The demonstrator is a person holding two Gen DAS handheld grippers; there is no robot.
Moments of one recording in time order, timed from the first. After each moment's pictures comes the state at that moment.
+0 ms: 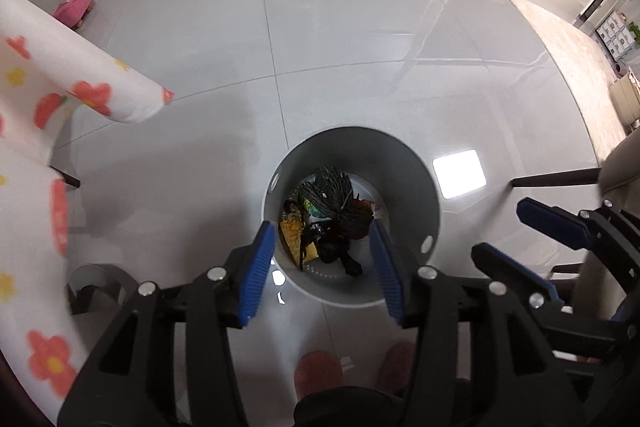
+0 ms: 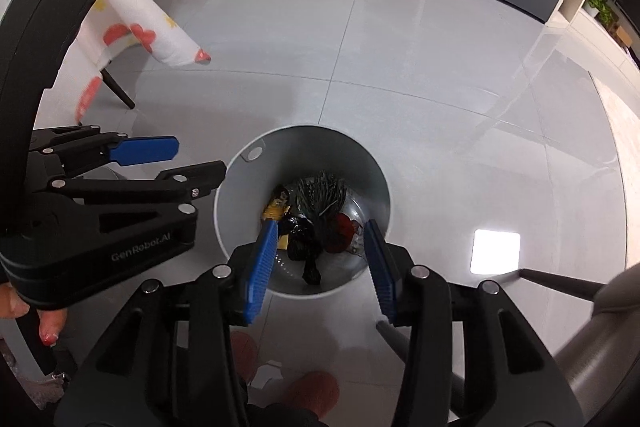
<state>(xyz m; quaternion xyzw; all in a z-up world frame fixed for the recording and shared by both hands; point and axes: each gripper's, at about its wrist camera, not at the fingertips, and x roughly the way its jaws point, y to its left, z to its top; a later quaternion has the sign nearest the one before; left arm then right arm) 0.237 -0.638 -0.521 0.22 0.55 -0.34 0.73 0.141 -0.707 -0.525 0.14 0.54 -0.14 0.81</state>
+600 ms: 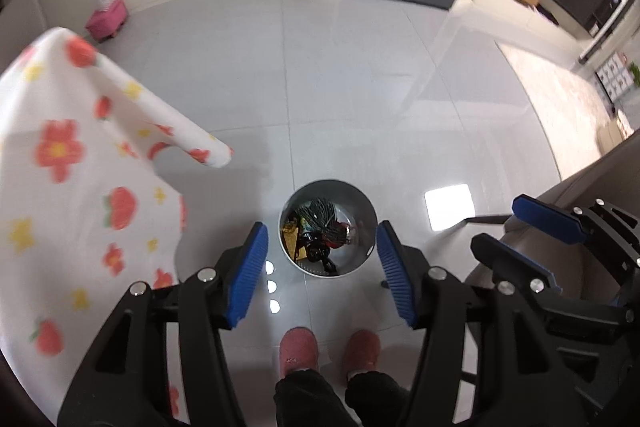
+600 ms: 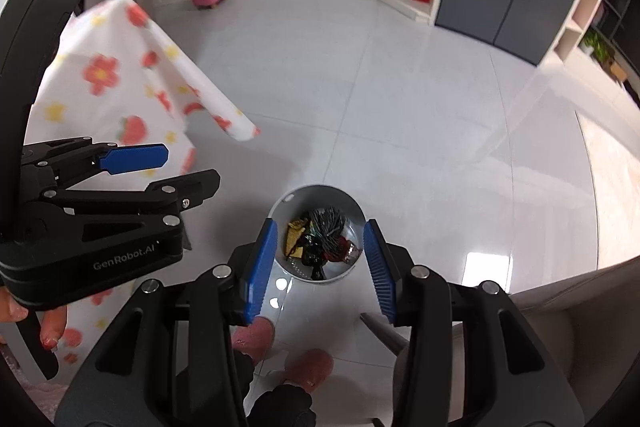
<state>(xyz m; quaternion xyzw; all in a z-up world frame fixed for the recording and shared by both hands) 0.204 -0.600 -0.290 0.16 0.53 -0.31 0.77 0.104 -0.696 -0.281 0.10 0.51 -0.11 0.84</state>
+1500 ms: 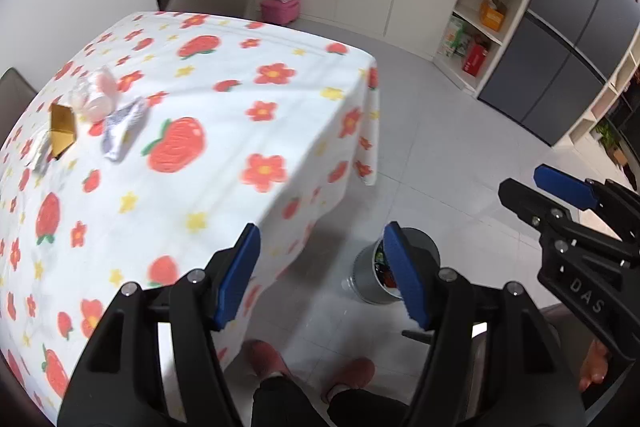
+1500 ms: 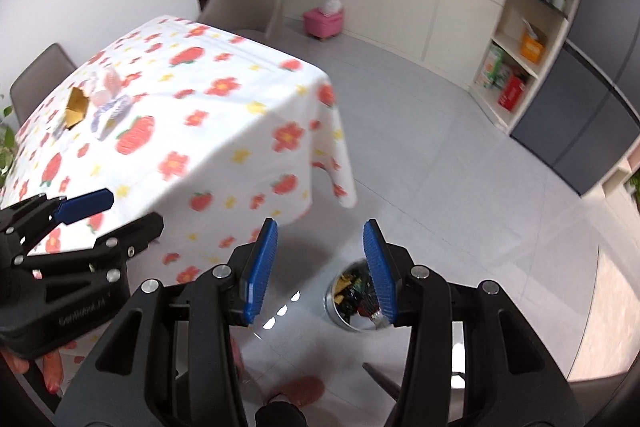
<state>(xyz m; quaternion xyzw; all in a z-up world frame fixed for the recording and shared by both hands) 0.157 -0.388 -0.152 0.00 0.48 -0.07 0.87 0.154 -0.541 -0.143 -0.03 0.45 0.05 0.89</state>
